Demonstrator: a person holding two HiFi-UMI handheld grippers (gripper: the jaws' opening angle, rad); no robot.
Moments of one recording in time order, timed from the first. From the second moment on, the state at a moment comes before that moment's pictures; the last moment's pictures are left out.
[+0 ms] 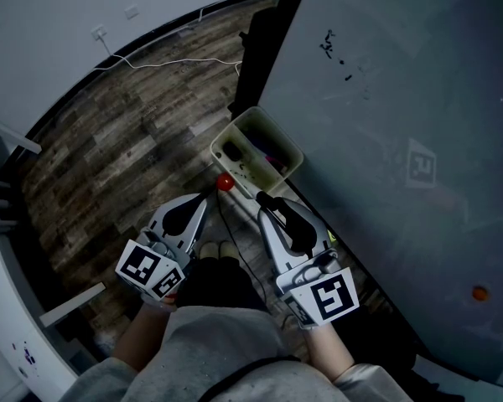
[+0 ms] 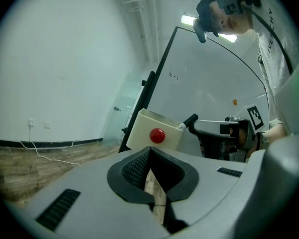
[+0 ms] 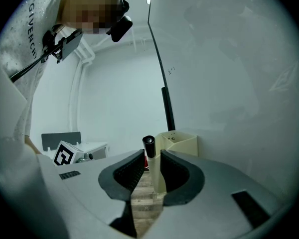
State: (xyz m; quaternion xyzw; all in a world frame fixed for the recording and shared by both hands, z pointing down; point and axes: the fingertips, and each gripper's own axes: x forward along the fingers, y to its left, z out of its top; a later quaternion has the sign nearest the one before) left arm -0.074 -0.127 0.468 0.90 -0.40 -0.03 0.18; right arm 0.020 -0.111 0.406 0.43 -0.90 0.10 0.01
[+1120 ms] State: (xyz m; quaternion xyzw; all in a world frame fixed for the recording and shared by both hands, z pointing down) left arm -0.057 -0.088 0.432 0.93 -0.34 -0.05 0.14; right arm 0.008 -0.073 0.408 0.47 -0.88 0.07 0.03
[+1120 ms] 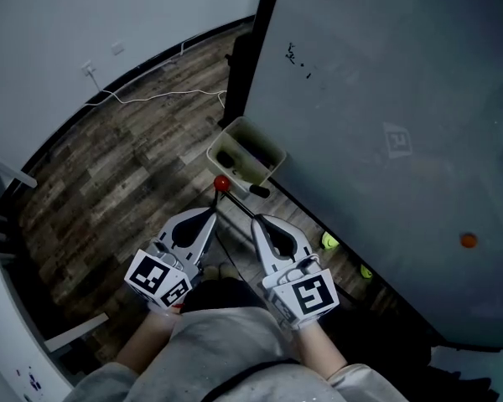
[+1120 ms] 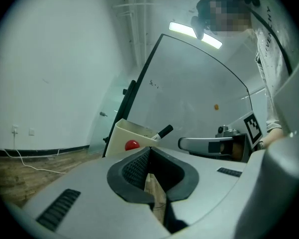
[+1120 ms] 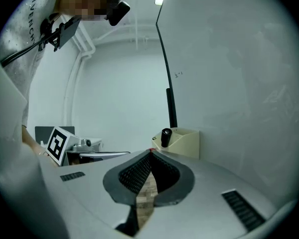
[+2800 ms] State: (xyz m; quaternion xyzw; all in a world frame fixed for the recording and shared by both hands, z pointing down) left arm -0.037 0.055 0.400 0.90 -0.41 -0.06 0.09; right arm 0.009 0.051 0.385 0.38 -0.92 0.05 0.00
